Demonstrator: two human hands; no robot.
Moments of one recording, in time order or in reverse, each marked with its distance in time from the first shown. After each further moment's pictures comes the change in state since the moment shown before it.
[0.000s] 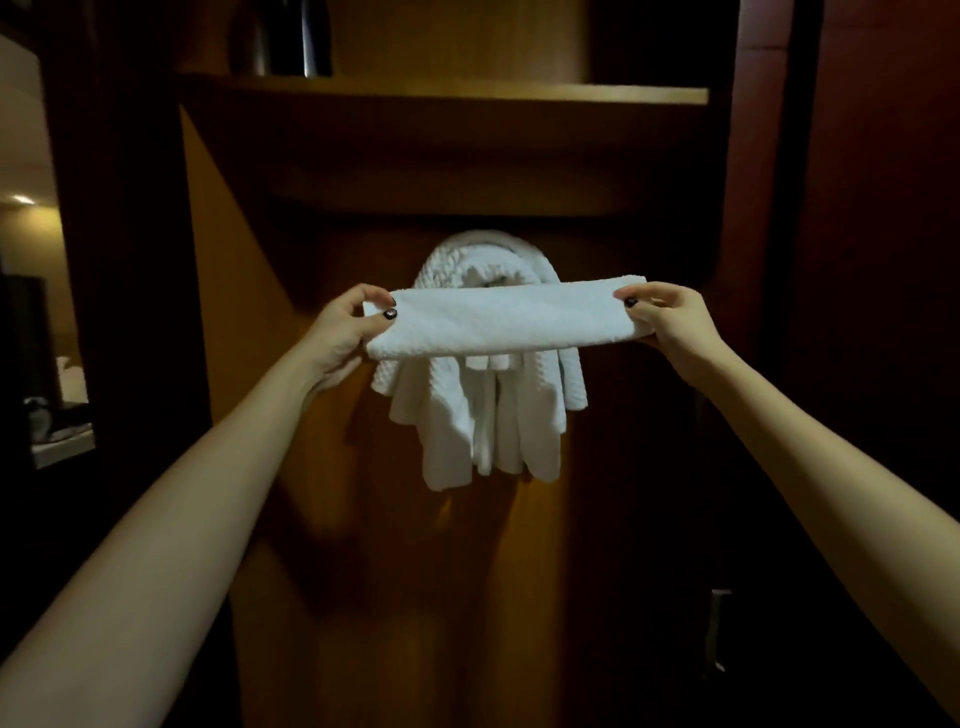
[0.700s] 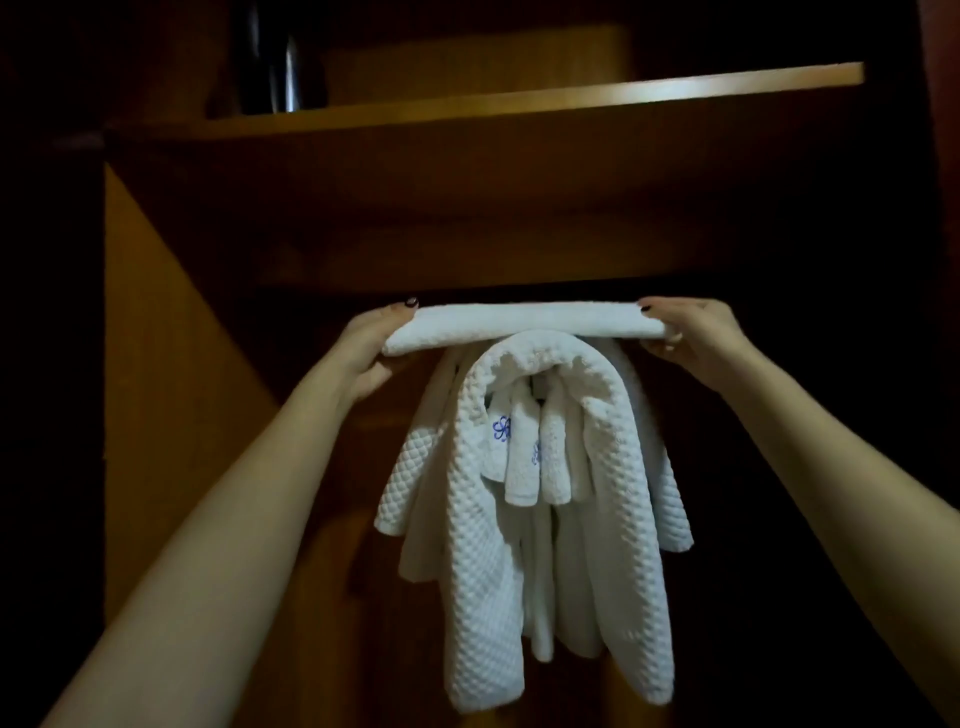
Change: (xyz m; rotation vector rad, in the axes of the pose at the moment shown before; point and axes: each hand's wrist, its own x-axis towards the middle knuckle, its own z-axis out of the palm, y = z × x) left_hand 0.215 -0.020 -0.006 -0.279 0.057 0.041; right_hand 0.204 0.060 0.065 0.335 0.153 0.097
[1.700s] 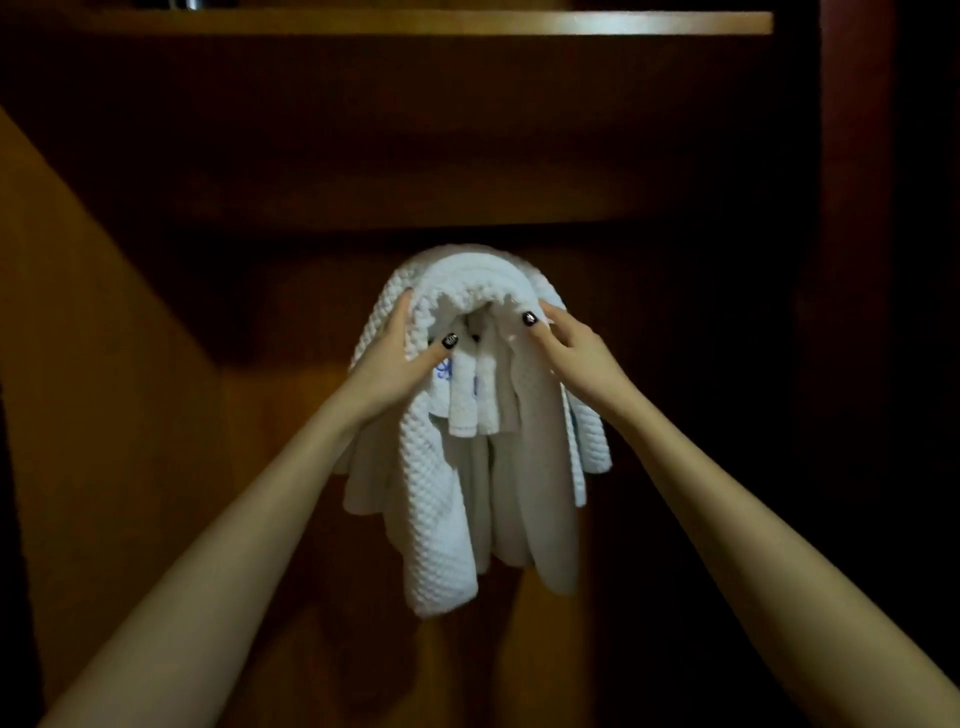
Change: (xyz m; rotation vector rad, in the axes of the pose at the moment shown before) left_hand -0.079 -0.066 0.052 0.857 -0.172 0.297; right_hand -0.086 0.056 0.010 -0.600 -0.242 -0.290
